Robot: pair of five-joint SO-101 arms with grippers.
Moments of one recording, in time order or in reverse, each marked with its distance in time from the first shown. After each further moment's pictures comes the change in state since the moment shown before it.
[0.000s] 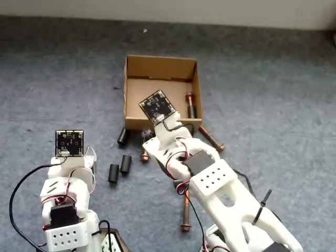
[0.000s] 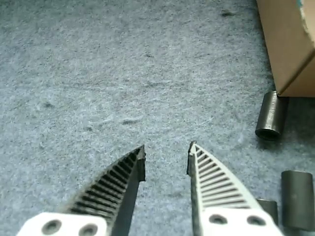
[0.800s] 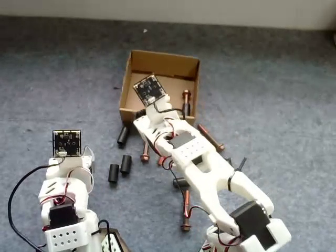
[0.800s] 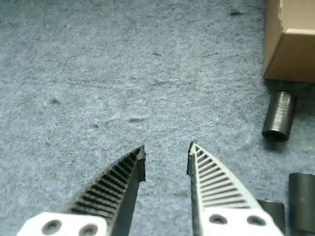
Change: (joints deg) left arm -1.5 0.0 0.0 0.0 0.0; right arm 1.1 23.3 -11.2 -19.6 0.0
